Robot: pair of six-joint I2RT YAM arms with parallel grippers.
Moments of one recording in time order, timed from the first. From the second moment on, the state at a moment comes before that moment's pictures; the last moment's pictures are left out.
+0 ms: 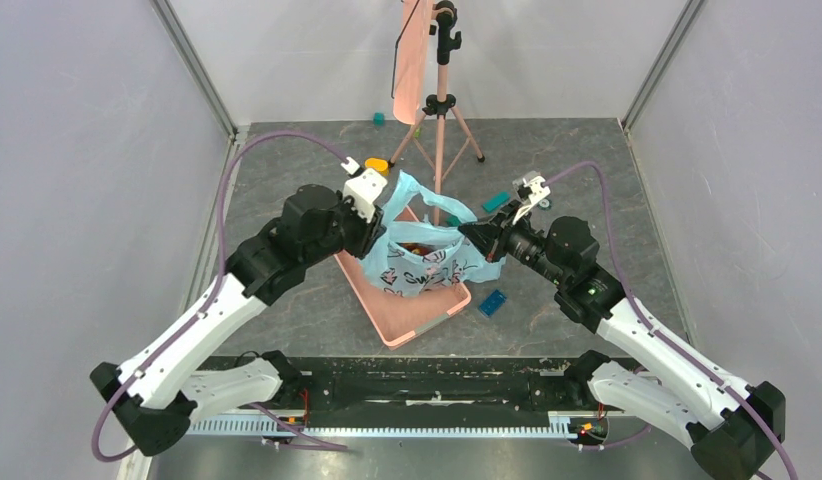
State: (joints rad) left arm -0.73 1.04 1.14 -0.57 -0.03 0.08; right arm 0.63 0.88 0.70 0.14 -0.21 0.37
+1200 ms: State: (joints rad) left arm -0.76 1.05 1.08 -0.46 0.12 0.03; right arm 0.63 0.88 0.70 0.09 -0.12 0.35
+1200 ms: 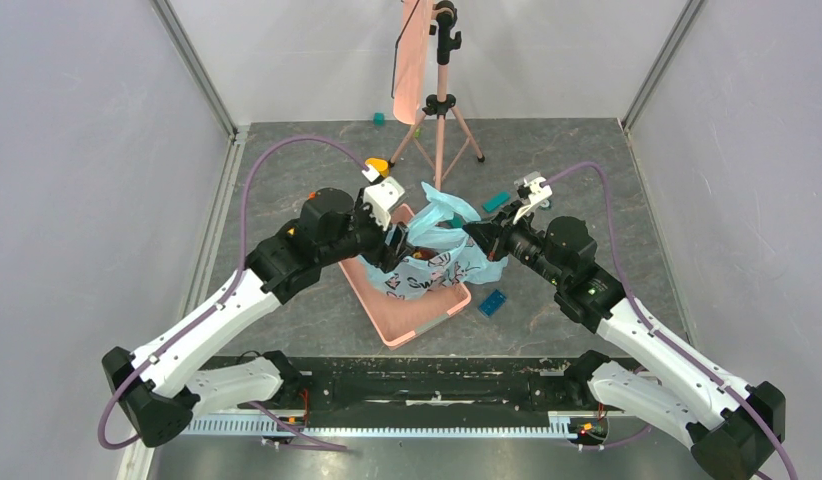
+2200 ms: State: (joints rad) left arm -0.77 1.05 1.13 -0.44 0.00 -0.06; right arm 0.63 0.88 0.83 0.03 -0.09 0.32
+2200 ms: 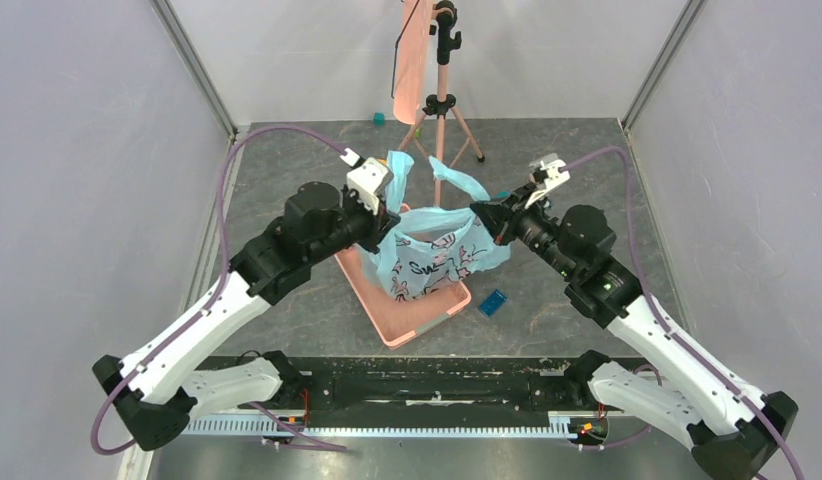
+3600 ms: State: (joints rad) left arm -0.92 1.47 1.32 0.23 0.47 -0.28; right arm 0.63 0.56 1.05 -0.45 0.86 0.09
